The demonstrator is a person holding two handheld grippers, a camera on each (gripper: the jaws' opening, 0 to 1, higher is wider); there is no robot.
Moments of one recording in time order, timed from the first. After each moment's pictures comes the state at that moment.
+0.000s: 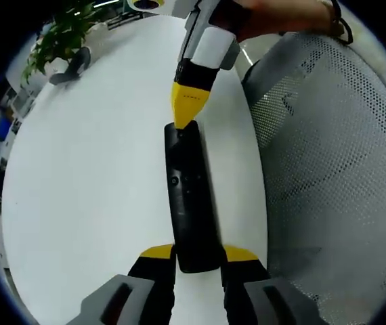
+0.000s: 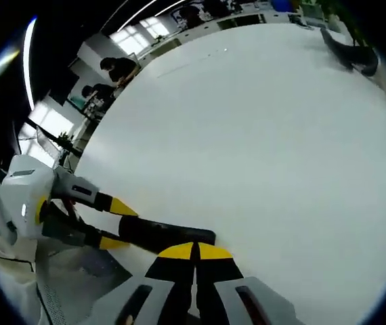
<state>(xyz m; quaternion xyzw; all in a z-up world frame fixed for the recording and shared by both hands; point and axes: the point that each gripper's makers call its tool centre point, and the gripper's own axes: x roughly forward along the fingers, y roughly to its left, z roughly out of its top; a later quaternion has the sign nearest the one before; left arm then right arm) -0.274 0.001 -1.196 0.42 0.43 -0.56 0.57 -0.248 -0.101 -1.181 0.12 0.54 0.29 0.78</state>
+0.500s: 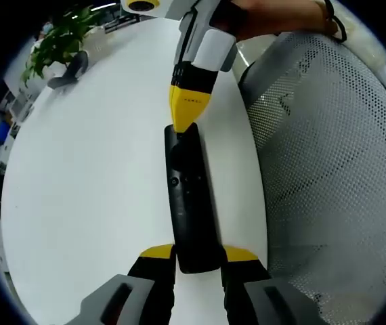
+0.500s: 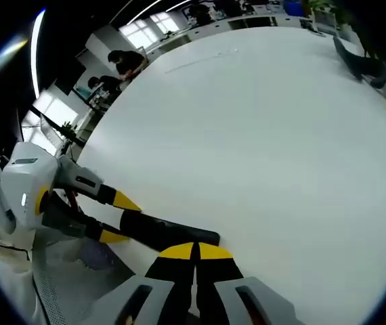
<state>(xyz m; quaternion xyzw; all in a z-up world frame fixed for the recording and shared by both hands) -0.274 0.001 -1.196 0.42 0.42 -0.57 0.57 -0.252 -0.095 -1.179 0.10 0.54 0.31 0.78</state>
